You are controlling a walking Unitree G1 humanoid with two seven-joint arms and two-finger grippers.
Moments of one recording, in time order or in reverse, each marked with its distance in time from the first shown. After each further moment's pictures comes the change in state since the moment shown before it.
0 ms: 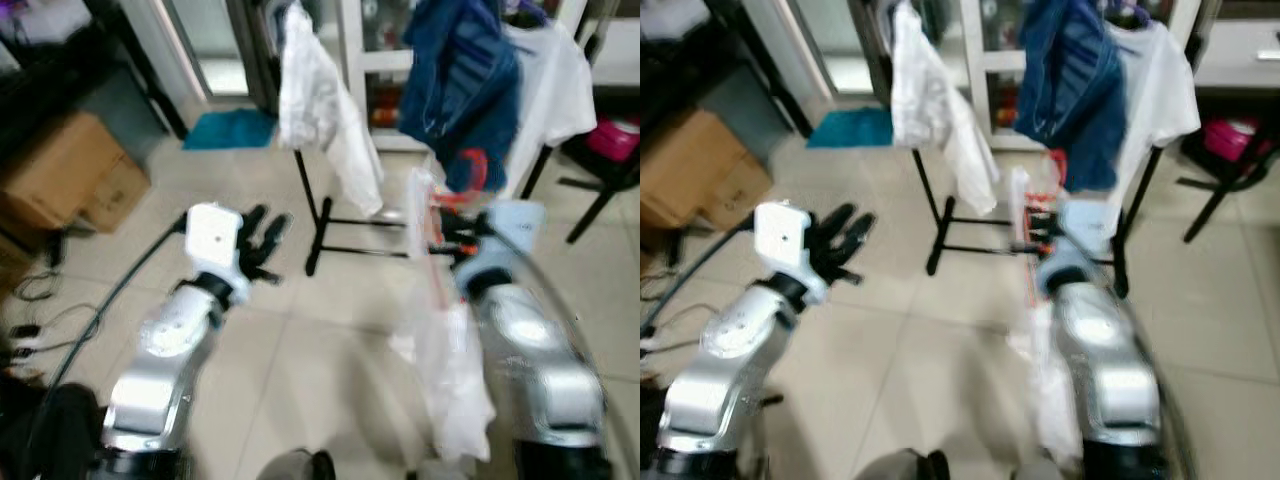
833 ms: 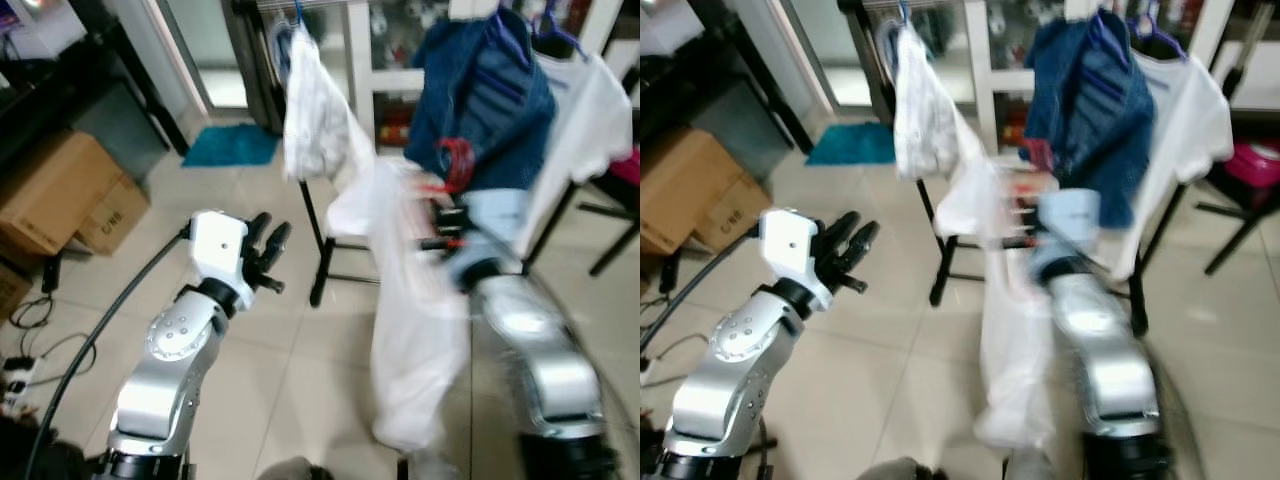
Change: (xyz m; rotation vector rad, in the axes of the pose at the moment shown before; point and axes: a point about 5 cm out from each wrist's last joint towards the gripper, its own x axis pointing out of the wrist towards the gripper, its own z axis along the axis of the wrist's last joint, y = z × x) left arm -0.001 -0.010 -0.002 0.002 -0.001 -0.037; right arm 0.001 -0.013 0.010 -0.161 -0.033 -0.045
